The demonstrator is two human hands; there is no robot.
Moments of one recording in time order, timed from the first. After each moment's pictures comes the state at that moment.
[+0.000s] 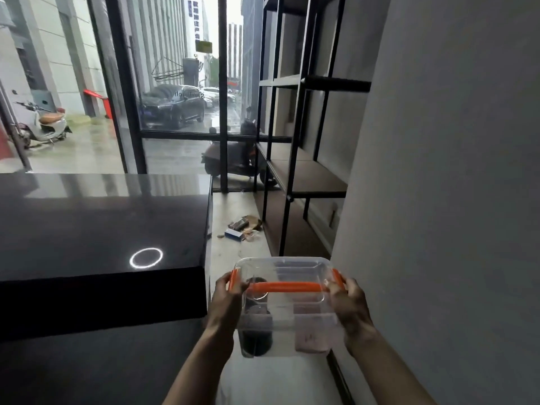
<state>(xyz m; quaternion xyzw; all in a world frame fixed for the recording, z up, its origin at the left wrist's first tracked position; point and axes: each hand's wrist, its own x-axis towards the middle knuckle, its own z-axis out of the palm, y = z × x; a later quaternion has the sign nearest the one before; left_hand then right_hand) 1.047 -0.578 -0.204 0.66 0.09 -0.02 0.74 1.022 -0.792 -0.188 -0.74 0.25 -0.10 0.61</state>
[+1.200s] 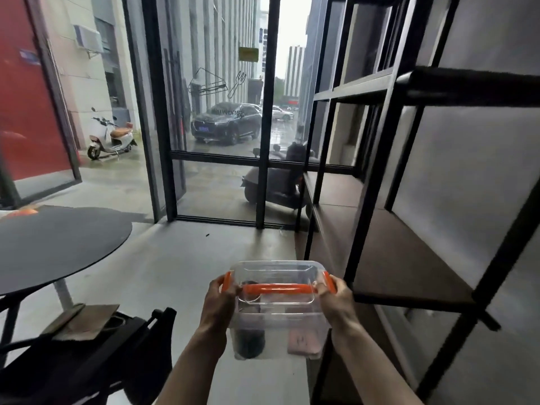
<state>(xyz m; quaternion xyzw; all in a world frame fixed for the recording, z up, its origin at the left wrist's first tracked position) 1.863 -0.647 -0.217 0.64 0.20 0.07 0.73 1.885 -0.856 -0.195 -0.76 0.13 -0.03 0.64</state>
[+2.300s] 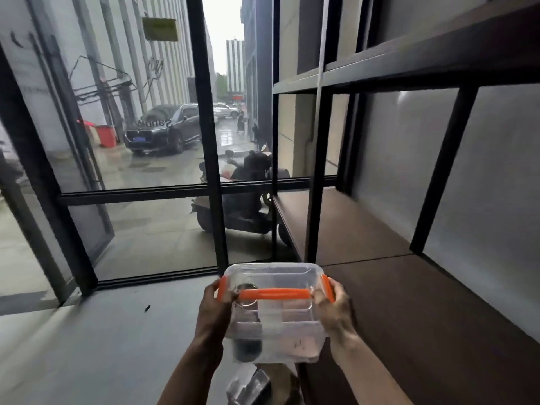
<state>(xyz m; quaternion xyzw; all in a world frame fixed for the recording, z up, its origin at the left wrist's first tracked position) 2.676 -0.626 -0.183 0.70 0.14 0.02 0.70 2.663 -0.834 -0.194 -0.72 0.20 -0.11 0.65</state>
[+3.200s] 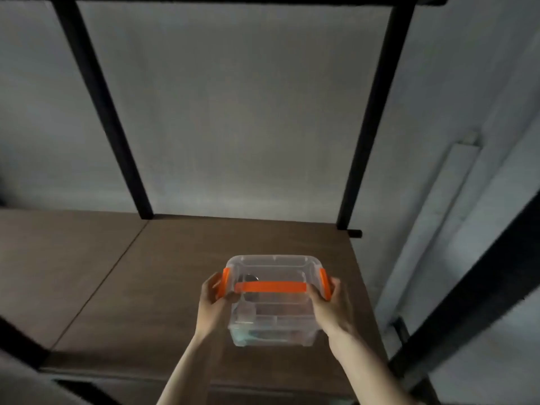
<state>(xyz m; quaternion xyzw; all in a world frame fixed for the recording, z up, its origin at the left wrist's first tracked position) 2.762 -0.962 -0.269 0.62 -0.36 -0.45 0.54 2.544 -1.002 -0.288 -0.46 0.70 -0.39 0.38</state>
